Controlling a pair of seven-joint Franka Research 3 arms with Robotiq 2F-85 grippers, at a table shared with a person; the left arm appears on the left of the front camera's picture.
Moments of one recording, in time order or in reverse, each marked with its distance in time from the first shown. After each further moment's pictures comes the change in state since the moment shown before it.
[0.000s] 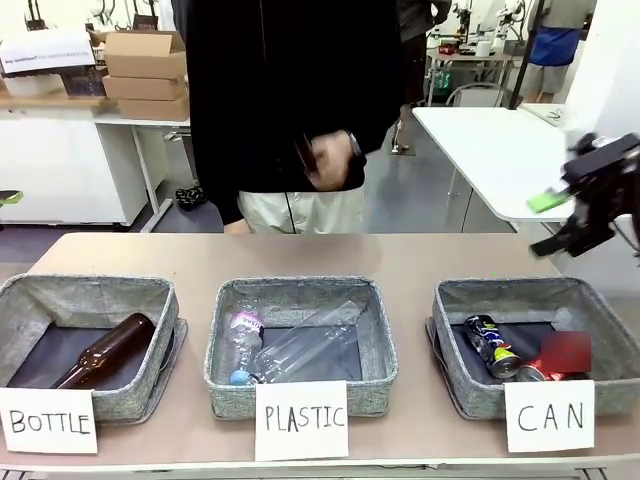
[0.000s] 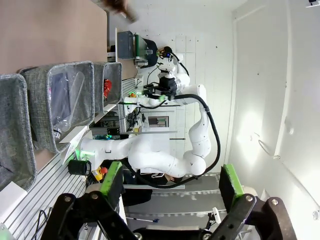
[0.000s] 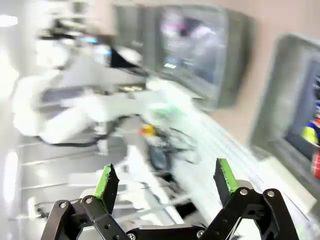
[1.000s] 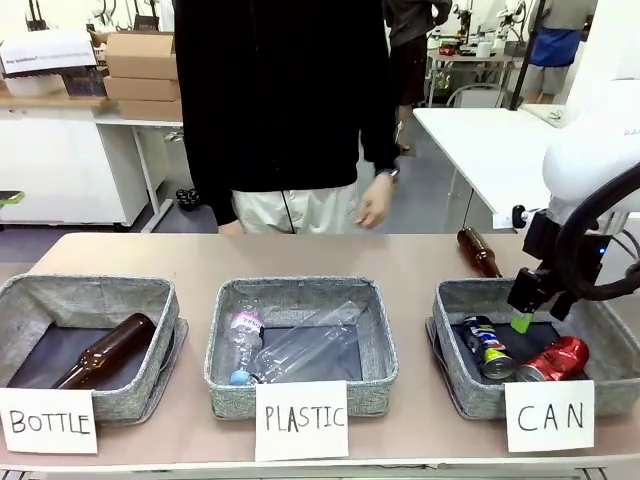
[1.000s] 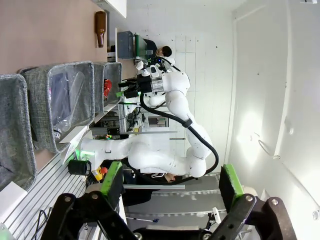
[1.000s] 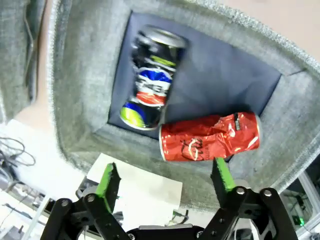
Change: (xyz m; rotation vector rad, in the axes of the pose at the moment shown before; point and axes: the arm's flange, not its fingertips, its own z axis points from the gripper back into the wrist) left arm 0.000 0.000 0.000 0.000 0.000 0.000; right arm 0.022 -0.065 -0.086 -1.011 0.268 0.008
